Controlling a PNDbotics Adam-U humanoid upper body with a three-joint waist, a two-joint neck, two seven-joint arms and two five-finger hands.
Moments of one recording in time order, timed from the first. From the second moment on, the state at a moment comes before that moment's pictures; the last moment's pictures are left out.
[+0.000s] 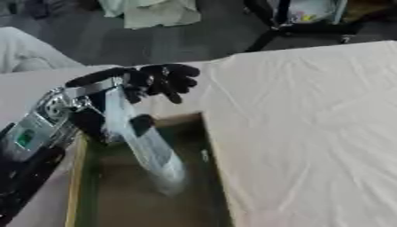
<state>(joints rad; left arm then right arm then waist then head) -0.92 0.48 -0.32 -1.53 0.28 -0.32 -0.80 0.42 -0.51 -0.38 -1.98 -1.36 -0.47 0.70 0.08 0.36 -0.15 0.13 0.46</state>
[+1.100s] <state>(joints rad) -0.81 0.50 -0.35 -1.46 -0.06 -0.47 -0.64 0.44 -0.50 -0.38 -1.98 -1.33 -0.49 0.69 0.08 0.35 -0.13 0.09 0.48</state>
